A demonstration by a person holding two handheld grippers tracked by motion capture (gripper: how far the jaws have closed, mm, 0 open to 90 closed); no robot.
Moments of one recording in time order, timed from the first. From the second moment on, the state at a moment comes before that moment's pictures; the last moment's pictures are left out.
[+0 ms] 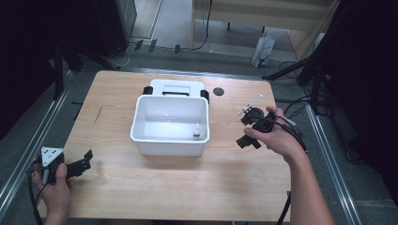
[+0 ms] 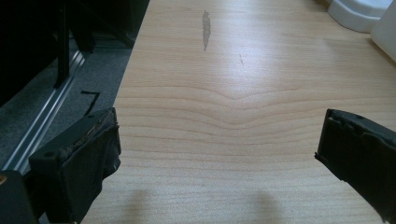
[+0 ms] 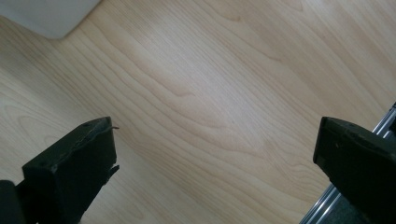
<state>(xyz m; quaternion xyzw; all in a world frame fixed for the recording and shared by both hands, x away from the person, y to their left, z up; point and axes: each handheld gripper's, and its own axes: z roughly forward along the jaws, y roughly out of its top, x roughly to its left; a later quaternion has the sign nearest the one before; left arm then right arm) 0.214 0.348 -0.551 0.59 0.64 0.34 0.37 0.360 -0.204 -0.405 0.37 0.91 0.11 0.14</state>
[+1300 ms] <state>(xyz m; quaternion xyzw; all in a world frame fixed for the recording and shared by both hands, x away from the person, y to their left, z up) 0.213 0.347 -0.551 0.59 0.63 0.34 0.37 0.275 -0.312 -0.500 0.50 0.79 0.25 0.26</state>
